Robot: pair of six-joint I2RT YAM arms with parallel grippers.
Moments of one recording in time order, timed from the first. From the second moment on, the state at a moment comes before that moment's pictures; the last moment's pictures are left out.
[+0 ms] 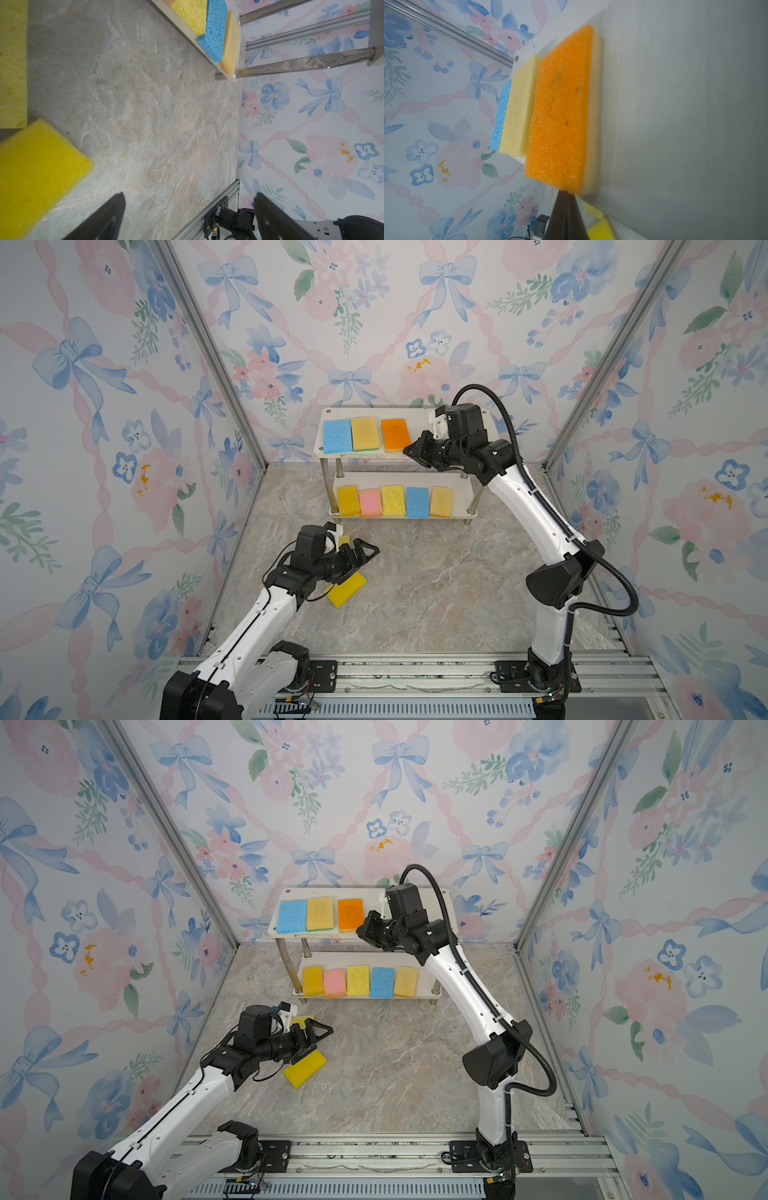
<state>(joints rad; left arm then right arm) -0.29 0.97 0.62 -0.34 0.56 -0.89 0.56 1.98 2.30 -0.79 -0.28 0.80</state>
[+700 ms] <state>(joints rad) -0.28 1.01 0.65 -0.34 0.55 -0.89 0.55 1.97 2.32 -0.82 -0.31 0.79</state>
